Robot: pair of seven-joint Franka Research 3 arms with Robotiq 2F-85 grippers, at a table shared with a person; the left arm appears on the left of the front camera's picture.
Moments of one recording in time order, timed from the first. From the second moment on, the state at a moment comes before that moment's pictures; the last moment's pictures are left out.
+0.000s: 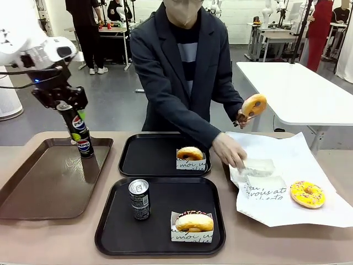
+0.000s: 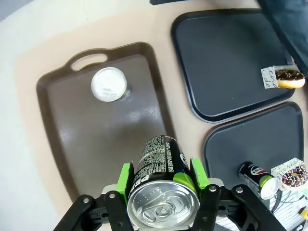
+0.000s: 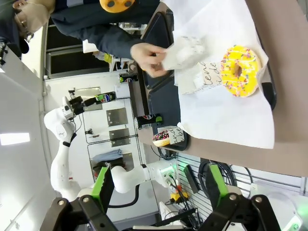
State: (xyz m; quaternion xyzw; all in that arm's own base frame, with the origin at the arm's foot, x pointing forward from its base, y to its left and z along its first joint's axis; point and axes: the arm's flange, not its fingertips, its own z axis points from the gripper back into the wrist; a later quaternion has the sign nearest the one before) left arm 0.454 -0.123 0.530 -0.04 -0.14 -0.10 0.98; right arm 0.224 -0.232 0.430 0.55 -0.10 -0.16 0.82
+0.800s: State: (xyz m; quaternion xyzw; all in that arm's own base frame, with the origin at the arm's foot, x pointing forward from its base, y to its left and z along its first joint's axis) left arm 0.424 -0.102 0.499 -0.07 -0.04 -0.16 0.98; right arm 0.223 -0.232 0.430 0.55 -0.10 -0.16 0.82
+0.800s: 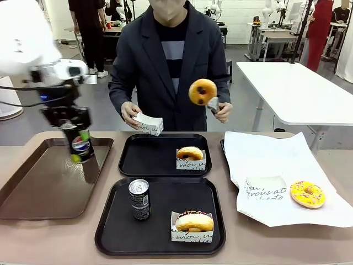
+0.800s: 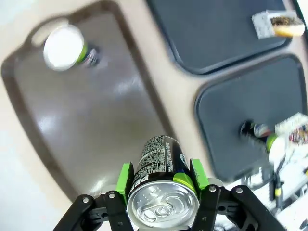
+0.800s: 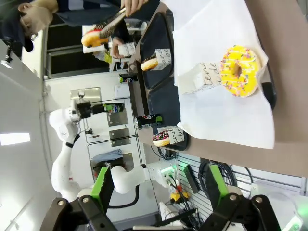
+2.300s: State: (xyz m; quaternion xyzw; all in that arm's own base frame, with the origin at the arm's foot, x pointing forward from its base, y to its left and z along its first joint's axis) left arm 0.452 -0.142 0.466 -0.06 -0.03 -0.15 0.99; right arm 0.223 -0.232 0.430 0.55 -0.10 -0.16 0.82
